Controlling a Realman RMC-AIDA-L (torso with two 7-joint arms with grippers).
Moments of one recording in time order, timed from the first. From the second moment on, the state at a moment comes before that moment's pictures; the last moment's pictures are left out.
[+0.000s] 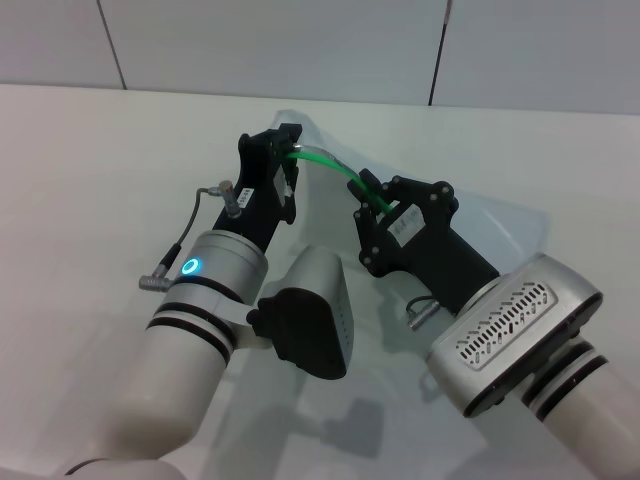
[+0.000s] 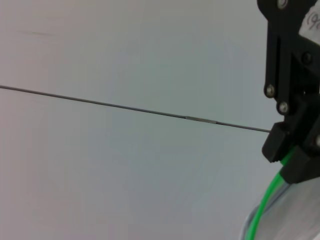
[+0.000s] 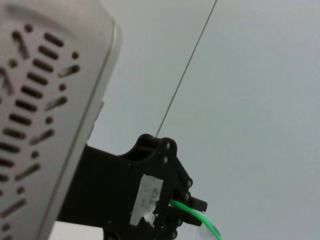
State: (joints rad) left arm -0.52 -2.02 2.84 0.95 1.40 -1.09 -1.10; right arm 0.49 2.02 -2.77 -0.81 -2.01 0.87 2.45
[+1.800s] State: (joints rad) left arm -0.51 -2.02 2.83 0.96 1.42 -1.10 -1.14; right arm 0.47 2.02 -2.77 -0.81 -2.01 0.86 2.45
